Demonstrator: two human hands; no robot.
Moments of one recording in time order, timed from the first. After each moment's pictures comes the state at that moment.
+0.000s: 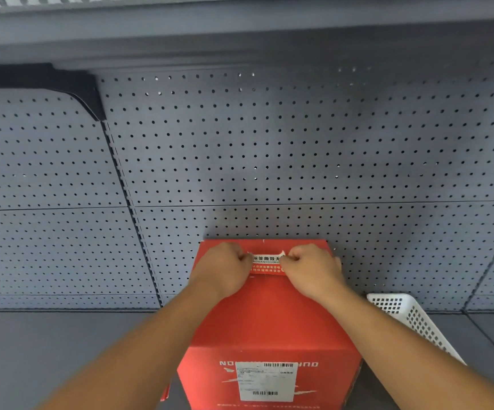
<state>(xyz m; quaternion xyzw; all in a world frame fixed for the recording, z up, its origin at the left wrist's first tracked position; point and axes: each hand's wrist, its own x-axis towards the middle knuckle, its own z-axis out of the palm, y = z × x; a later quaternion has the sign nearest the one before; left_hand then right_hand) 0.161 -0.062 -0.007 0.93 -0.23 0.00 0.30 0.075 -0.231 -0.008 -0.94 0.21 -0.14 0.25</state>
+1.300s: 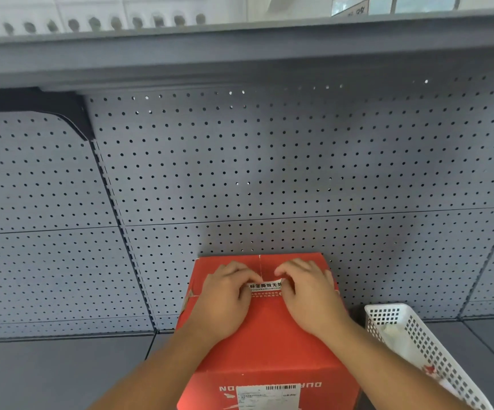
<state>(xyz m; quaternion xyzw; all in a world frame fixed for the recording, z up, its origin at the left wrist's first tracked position) 0.157 -0.055 -0.042 0.84 -0.39 0.10 0.36 0.066 -0.230 -0.034 -0.94 0.09 -0.26 0.19</state>
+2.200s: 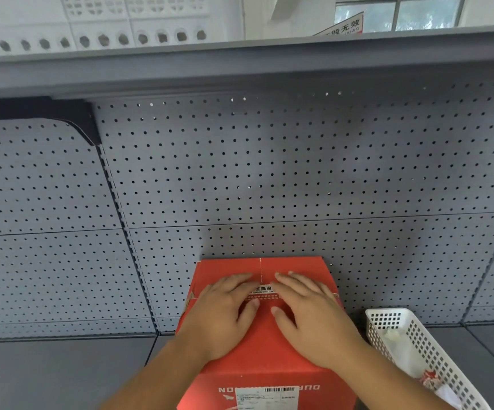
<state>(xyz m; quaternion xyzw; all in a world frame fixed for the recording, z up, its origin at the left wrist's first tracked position) 0.139 -0.038 -0.039 0.89 -0.41 0.08 0.18 0.029 -0.223 -0.031 -0.98 0.02 -0.15 0.11</state>
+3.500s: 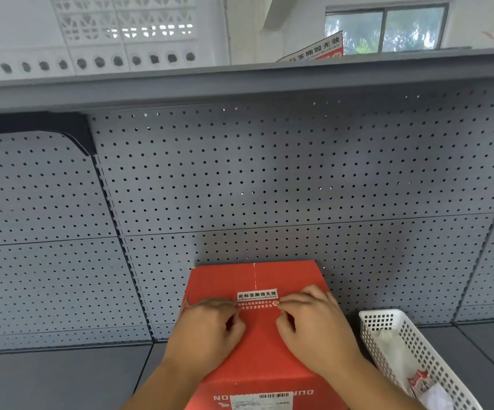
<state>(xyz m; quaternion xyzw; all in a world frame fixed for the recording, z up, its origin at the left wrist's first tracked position) 0.129 -0.023 -0.051 0.87 -0.40 0.18 0.21 0.018 -0.222 -0.043 -0.96 0.09 -0.26 0.09</state>
